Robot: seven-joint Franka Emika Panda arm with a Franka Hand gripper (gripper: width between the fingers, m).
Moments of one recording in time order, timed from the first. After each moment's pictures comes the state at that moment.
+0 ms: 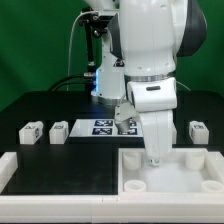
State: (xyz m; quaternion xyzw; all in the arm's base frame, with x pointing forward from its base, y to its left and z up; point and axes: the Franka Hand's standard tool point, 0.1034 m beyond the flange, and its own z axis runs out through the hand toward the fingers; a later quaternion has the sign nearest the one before) arm 0.490 0.051 0.007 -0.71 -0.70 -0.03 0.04
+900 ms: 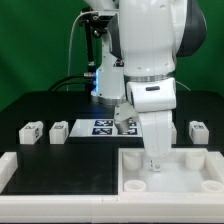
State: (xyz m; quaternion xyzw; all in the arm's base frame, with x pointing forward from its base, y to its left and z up) arm 0.490 0.050 0.007 -0.71 -0.70 -0.03 0.04
